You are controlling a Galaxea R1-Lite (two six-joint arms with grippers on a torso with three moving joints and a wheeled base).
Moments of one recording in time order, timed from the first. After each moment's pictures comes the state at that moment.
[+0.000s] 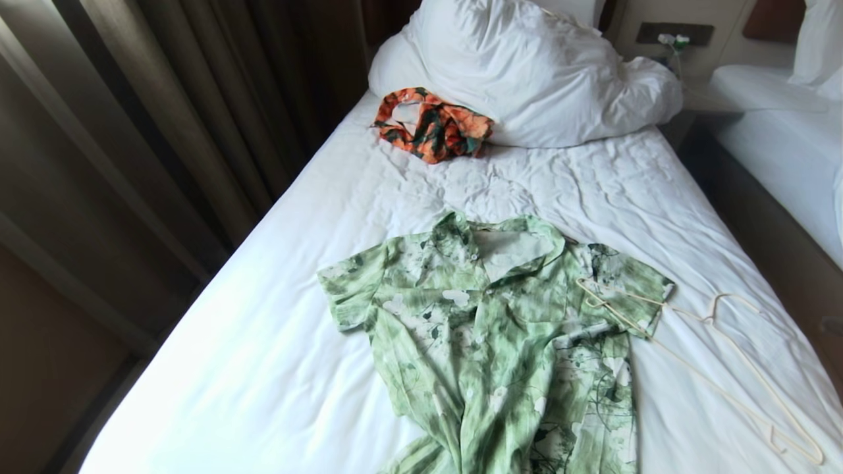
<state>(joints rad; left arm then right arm) -0.01 0.00 0.00 -0.01 0.02 -0.05 -0.03 0.96 -0.60 -0.06 0.14 0.27</state>
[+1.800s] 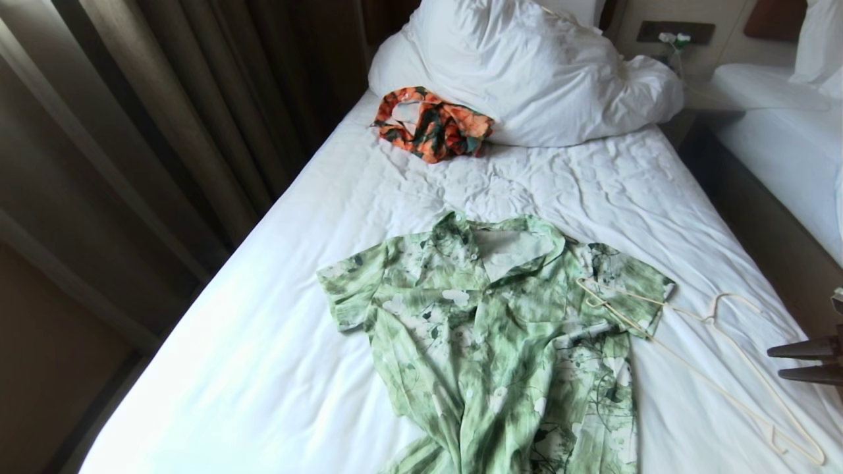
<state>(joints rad) -0.01 0.00 0.00 -0.01 0.02 -0.05 -0.71 2.15 -1.41 0.80 0.94 -0.46</state>
